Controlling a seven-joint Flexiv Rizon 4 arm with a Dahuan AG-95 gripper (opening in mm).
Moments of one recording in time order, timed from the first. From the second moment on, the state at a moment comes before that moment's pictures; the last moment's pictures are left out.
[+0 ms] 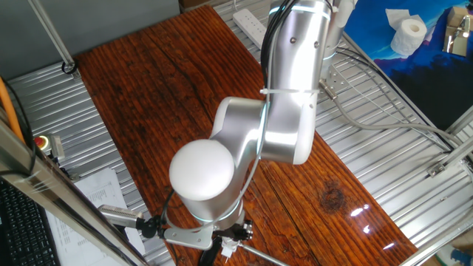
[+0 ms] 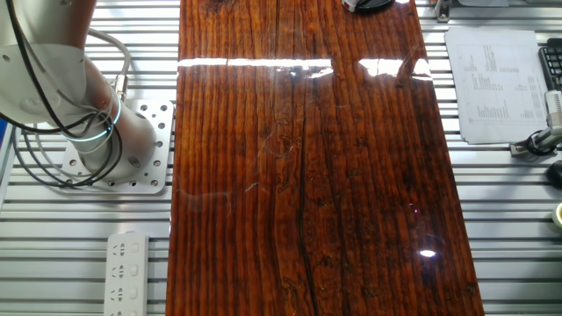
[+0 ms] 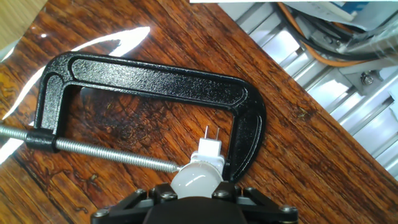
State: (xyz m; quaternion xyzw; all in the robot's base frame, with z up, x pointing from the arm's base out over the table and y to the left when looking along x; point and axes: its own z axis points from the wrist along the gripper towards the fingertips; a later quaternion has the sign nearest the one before) arm 0.543 0.403 0.116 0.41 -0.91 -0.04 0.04
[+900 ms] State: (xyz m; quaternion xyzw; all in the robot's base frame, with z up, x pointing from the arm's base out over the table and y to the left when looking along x) arm 0.543 0.402 0.115 0.35 -0.94 -0.05 0.04
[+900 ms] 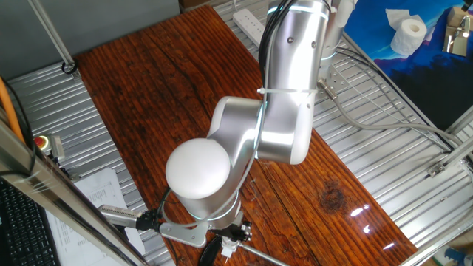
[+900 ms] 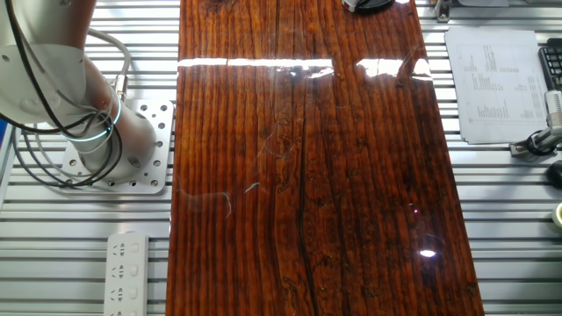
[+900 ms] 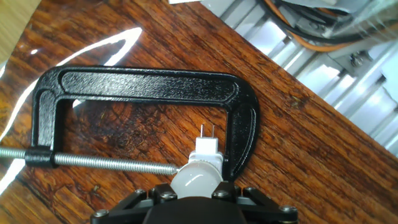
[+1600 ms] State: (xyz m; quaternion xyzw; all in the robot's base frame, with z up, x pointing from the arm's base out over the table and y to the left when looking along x) arm 0.544 0.400 0.115 0.28 -0.96 -0.04 0.04
